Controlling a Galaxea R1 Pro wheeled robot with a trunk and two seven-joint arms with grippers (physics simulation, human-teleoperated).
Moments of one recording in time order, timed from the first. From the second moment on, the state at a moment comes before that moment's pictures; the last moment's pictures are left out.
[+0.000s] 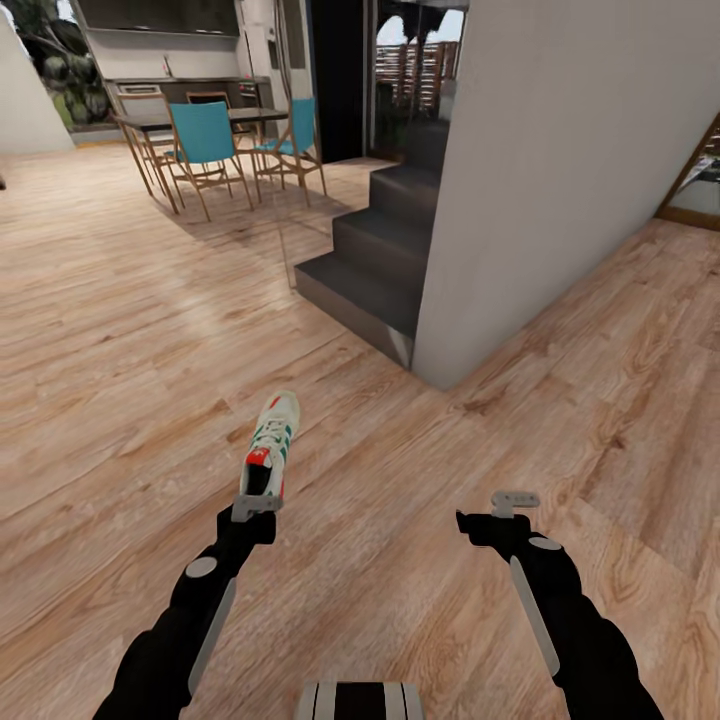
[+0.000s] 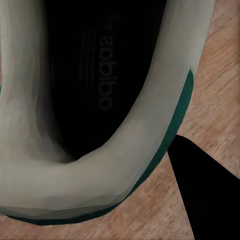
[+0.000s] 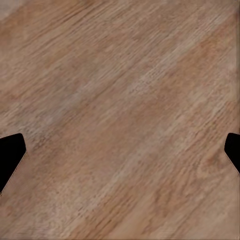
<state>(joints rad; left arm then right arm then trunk) -0.37 -0.05 -0.04 -1.20 -0.04 0.29 0.00 -0.38 0.00 -0.02 -1.33 0.00 0.64 -0.01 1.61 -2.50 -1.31</state>
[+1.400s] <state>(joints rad) -0.37 -0.05 -0.04 -1.15 -0.04 0.28 0.00 -0.38 0.00 -0.02 -1.34 0.00 0.64 -0.01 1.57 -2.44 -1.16</state>
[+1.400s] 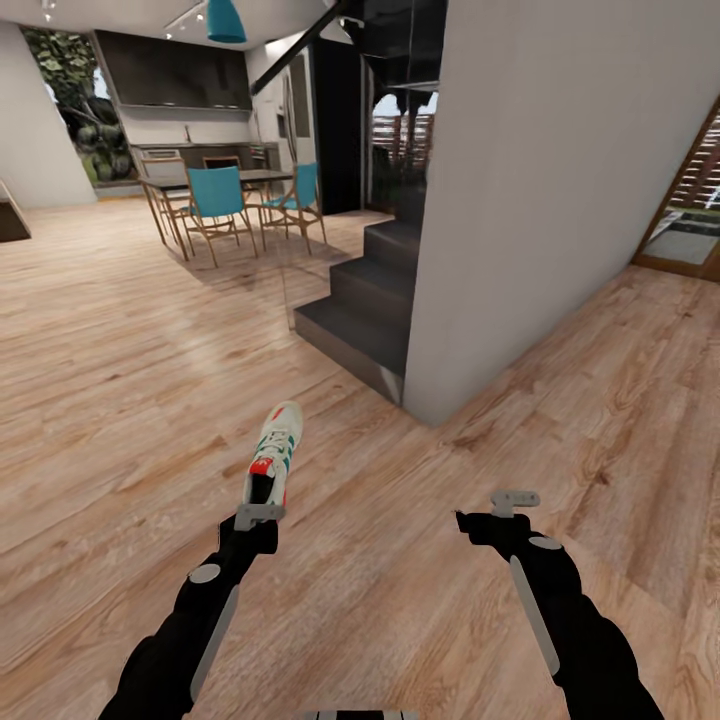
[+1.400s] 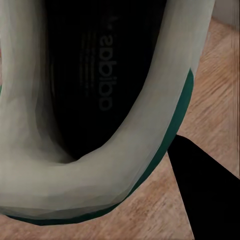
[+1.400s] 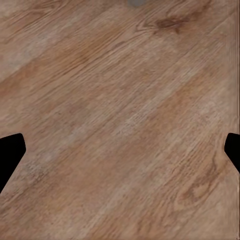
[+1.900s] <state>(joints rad) -0.37 -0.05 -0.04 -1.15 -0.04 0.28 0.00 -0.38 0.00 -0.02 -1.34 0.00 0.64 -0.01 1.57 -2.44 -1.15</state>
